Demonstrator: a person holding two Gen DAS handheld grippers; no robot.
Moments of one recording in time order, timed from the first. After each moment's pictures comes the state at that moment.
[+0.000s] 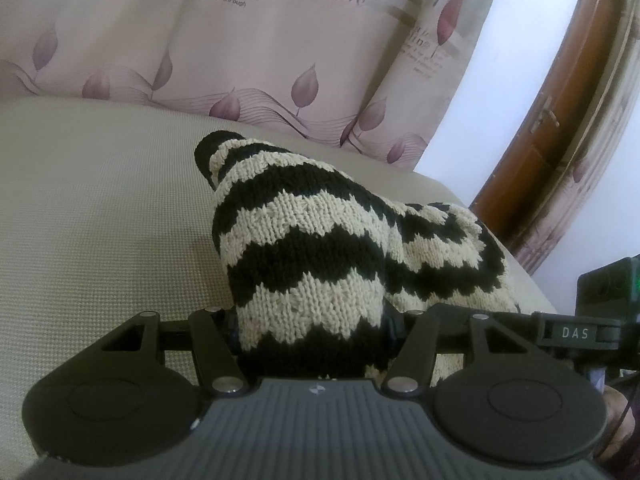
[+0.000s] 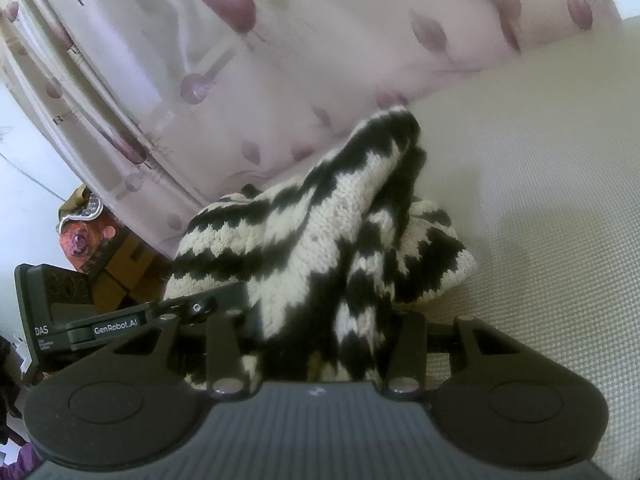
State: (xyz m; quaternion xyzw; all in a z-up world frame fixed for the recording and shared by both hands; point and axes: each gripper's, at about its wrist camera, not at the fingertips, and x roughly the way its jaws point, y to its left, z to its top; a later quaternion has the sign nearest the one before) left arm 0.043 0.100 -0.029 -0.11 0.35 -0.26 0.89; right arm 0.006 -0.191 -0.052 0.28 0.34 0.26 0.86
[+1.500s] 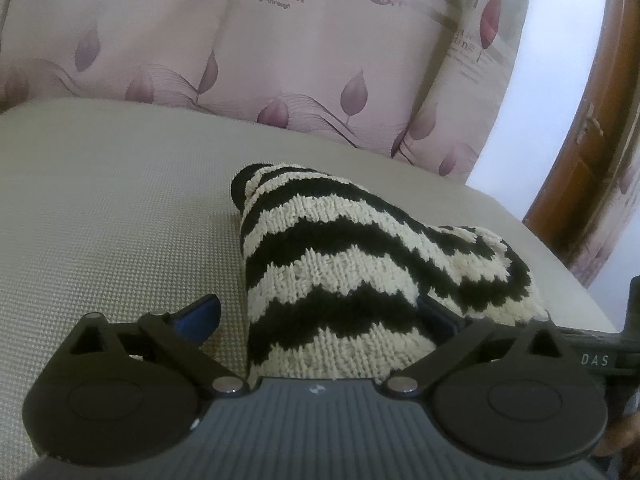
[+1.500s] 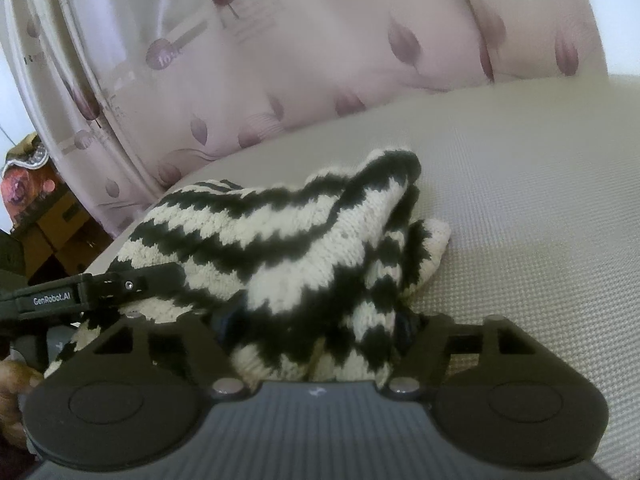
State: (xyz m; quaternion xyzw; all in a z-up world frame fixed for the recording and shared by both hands) left arm 0.036 0.094 -0.066 -0.10 0.31 -0.18 0.93; right arm 0.008 -0.188 -0.084 0.16 0.33 0.20 0.91
